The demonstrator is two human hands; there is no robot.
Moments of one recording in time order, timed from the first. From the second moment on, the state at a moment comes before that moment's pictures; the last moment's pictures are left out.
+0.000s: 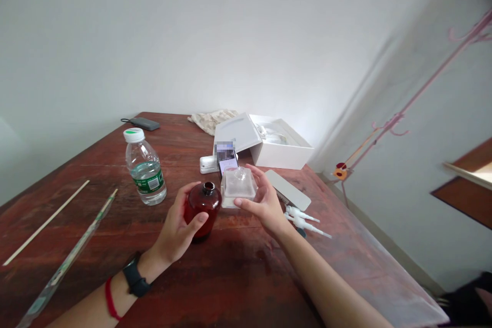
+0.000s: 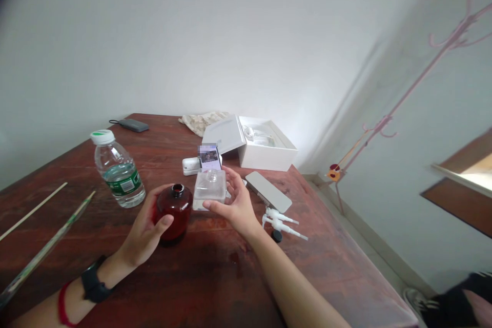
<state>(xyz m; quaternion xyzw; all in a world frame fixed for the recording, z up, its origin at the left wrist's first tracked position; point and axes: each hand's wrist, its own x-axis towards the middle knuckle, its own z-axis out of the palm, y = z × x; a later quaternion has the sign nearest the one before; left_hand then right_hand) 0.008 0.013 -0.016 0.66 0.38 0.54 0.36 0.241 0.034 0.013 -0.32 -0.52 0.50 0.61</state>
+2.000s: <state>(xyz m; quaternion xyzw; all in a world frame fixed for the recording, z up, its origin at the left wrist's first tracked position) 0.012 0.013 -0.008 0.65 0.38 0.55 0.36 0.226 0.022 0.000 -0.29 -0.41 0.62 0.60</state>
